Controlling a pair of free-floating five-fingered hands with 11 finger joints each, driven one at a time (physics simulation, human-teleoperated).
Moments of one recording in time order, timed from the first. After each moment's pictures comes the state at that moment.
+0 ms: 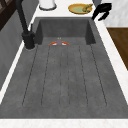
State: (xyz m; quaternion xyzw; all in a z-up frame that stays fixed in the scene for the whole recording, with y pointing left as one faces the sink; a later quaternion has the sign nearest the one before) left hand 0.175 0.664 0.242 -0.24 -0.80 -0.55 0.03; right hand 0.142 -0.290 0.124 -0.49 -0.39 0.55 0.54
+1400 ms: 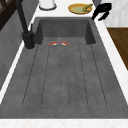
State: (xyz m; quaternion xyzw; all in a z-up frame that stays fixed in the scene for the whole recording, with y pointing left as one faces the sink) left hand 0.159 0.645 0.244 -0.19 -0.67 -0.71 0.11; right hand 0.142 -0.290 0.124 -0.49 -0.39 0.55 0.54
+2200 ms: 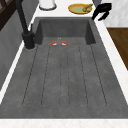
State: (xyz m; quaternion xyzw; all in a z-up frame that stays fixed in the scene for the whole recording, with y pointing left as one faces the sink) left hand 0.123 0.542 0.277 -0.16 -0.67 -0.72 0.08; right hand 0.142 -0.290 0.124 -0.49 -0.39 0.55 0.54
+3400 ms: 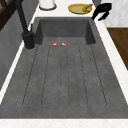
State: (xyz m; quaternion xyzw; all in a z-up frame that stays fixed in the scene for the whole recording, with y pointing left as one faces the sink) left hand 0.034 0.415 0.282 -0.15 -0.66 -0.73 0.08; right hand 0.142 -0.290 0.124 -0.49 -0.39 0.55 0.54
